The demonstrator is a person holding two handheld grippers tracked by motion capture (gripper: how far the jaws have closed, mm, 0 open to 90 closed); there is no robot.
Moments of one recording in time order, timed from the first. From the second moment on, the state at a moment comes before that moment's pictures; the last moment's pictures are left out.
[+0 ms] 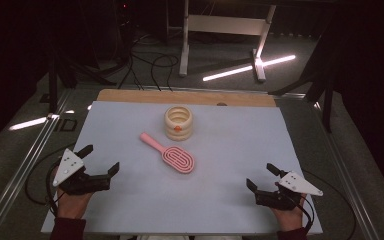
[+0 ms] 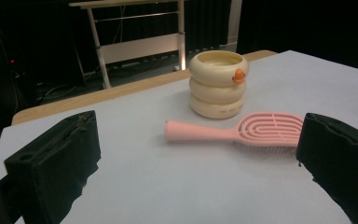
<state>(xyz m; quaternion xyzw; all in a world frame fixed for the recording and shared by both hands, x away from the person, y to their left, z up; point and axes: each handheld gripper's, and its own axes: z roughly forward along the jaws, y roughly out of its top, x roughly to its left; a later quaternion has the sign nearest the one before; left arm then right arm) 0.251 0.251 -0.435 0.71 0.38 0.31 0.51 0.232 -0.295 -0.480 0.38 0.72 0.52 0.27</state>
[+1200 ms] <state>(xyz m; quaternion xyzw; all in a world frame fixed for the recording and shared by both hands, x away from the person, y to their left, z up) 0.344 0.221 -0.422 0.75 0.41 0.26 0.45 0.237 -0.295 -0.485 0.38 0.71 0.52 0.27</state>
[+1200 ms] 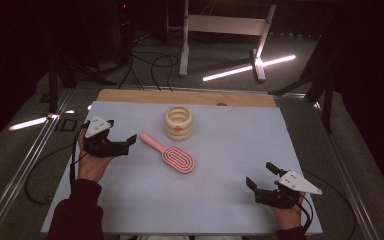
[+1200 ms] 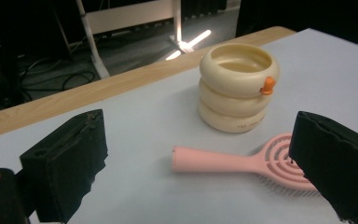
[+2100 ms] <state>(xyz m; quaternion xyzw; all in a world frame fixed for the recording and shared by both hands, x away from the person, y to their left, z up) 0.398 0.193 -0.441 0.77 0.44 0.20 0.41 0.238 -0.295 -0.486 0.38 0.72 0.52 0.27</state>
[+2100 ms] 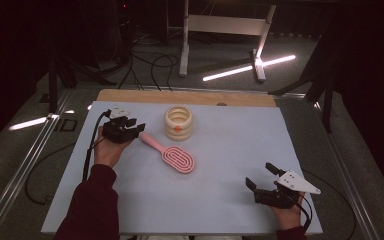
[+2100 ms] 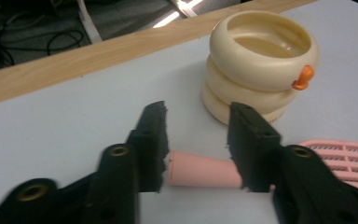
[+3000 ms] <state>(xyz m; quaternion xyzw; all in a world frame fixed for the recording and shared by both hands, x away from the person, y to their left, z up) 0.418 0.172 -0.467 0.79 0.47 0.20 0.35 0.238 -0.294 -0.486 0.38 0.72 0.52 0.27</state>
